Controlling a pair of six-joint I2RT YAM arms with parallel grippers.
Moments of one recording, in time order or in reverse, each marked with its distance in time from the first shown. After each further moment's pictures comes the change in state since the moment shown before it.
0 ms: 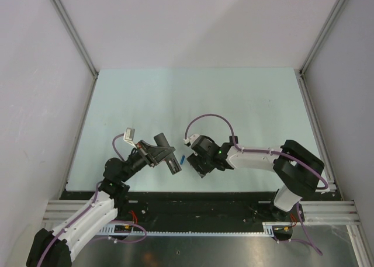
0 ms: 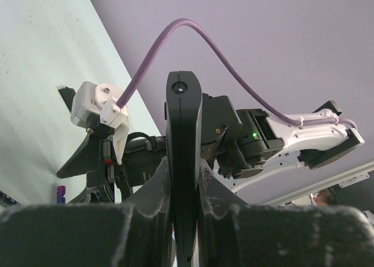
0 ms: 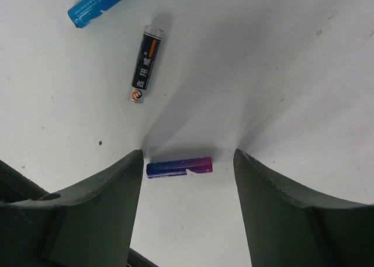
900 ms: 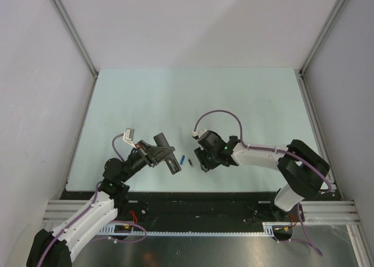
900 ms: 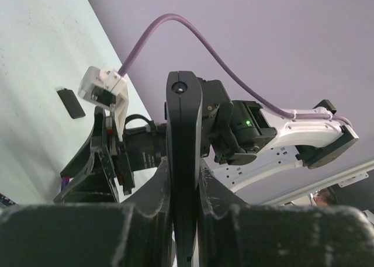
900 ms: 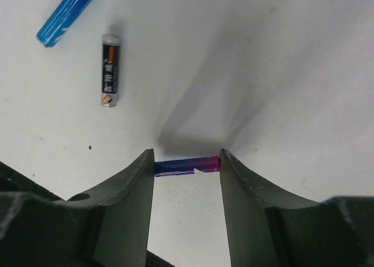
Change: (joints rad) left arm 0.000 -0.007 0.000 0.000 -0.001 0.000; right arm -0.066 -0.030 -0.024 0.003 -0.055 0.095
